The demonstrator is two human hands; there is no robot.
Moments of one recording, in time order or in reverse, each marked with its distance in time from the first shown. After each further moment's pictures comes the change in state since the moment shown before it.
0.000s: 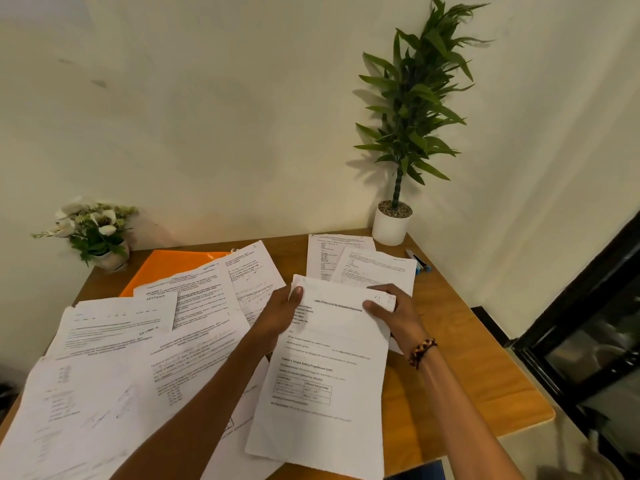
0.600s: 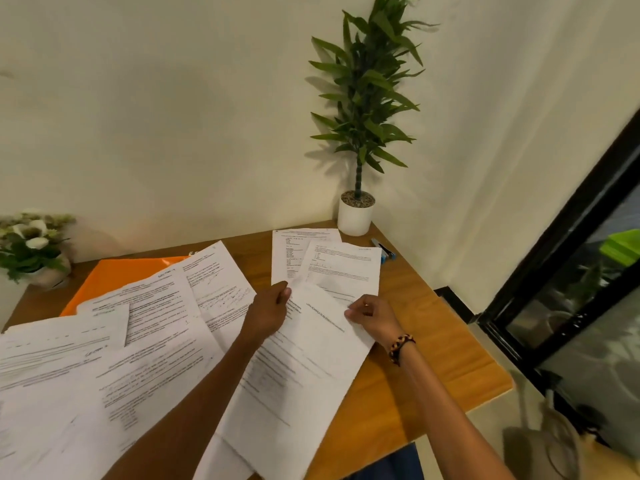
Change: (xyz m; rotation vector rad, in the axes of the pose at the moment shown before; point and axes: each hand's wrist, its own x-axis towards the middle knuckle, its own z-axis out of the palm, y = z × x) left_hand 0.037 -0.010 0.041 0.518 0.038 0.193; right_hand 0.004 0.033 -0.033 -0.312 0.080 0.088
